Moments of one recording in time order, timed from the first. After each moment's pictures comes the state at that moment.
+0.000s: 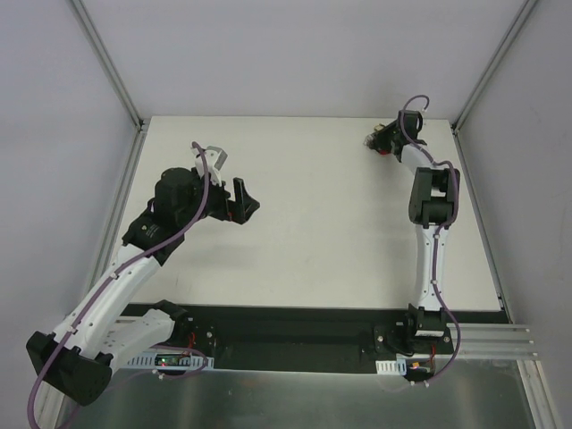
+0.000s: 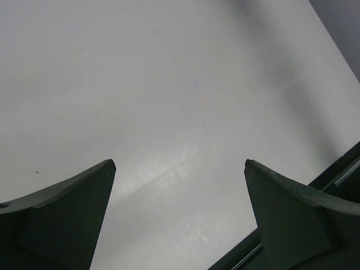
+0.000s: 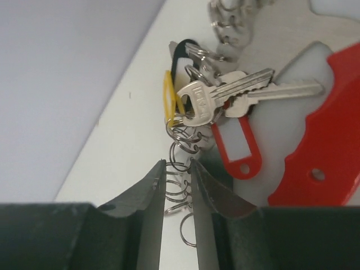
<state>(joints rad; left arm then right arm) -0.43 0.93 0.92 -0.39 0.25 -0.27 -0.02 2.61 2.13 -0.07 -0.07 0.97</state>
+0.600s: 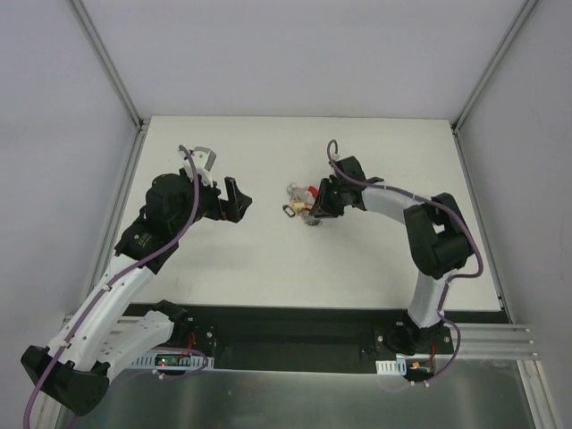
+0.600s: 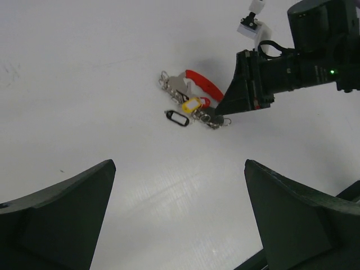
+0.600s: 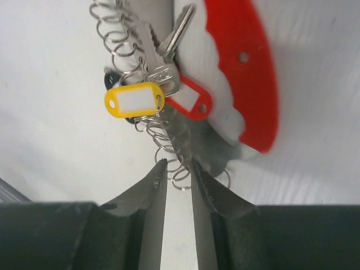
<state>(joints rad) -0.43 0.85 0.90 -0.38 0.15 -0.27 0.44 1.92 1.20 -0.22 -0.31 0.64</state>
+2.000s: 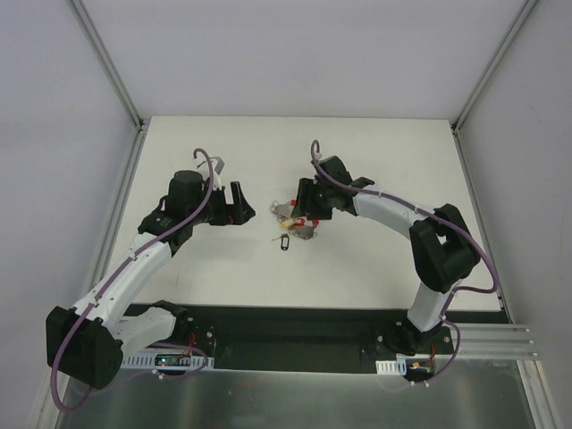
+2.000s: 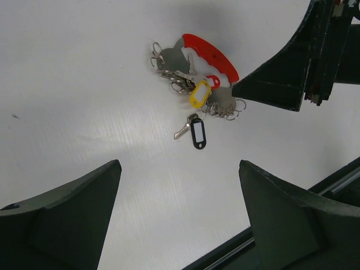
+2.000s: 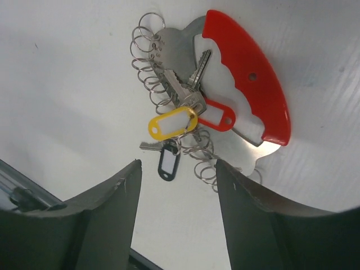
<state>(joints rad) -0.36 1.03 0.81 -0.37 0.28 -0.41 0.62 1.77 1.21 -0.35 -0.21 0.52</state>
